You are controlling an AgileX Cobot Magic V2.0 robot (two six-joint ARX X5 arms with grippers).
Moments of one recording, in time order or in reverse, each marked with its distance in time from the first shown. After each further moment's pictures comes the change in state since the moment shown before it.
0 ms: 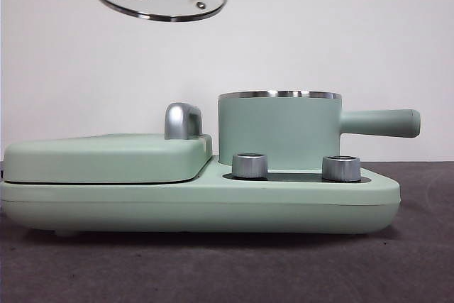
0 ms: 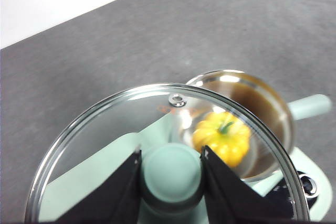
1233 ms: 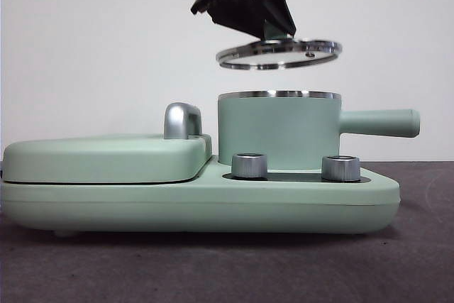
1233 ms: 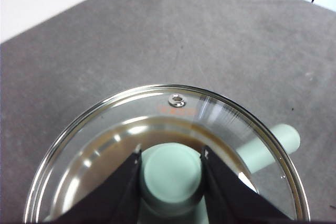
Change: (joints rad) left arm -0.198 0.324 0.000 0.392 0.001 0.001; right arm 0.103 -0.628 -0.628 0.237 -0.001 0.202
